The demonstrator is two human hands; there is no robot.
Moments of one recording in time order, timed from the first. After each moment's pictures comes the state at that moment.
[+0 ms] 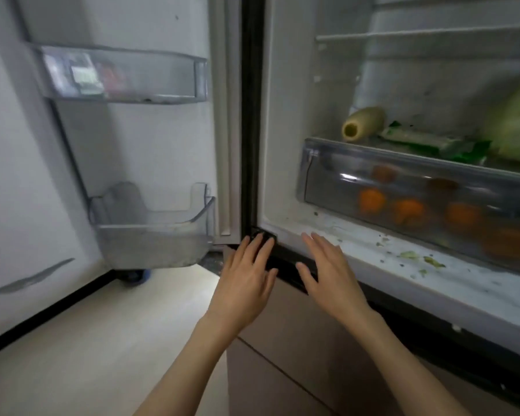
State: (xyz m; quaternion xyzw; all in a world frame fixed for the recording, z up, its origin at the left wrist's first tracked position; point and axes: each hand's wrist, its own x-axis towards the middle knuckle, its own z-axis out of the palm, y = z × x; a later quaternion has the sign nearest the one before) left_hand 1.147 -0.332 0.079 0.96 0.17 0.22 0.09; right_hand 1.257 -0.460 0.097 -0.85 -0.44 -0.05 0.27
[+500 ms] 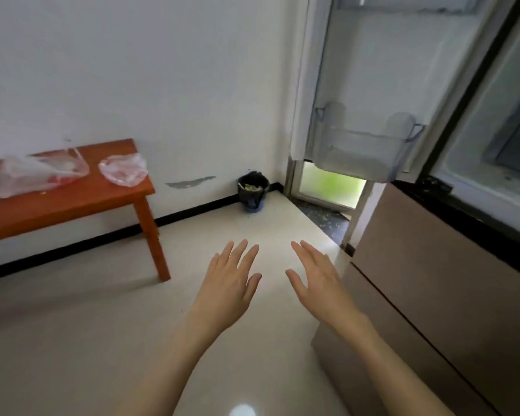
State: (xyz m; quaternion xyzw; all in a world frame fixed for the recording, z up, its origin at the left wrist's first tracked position) left_hand 0.816 -0.318 -0.004 0.88 0.45 0.11 0.09; right_hand 0.984 -0.385 0.010 -0.74 -0.63 0.13 0.22
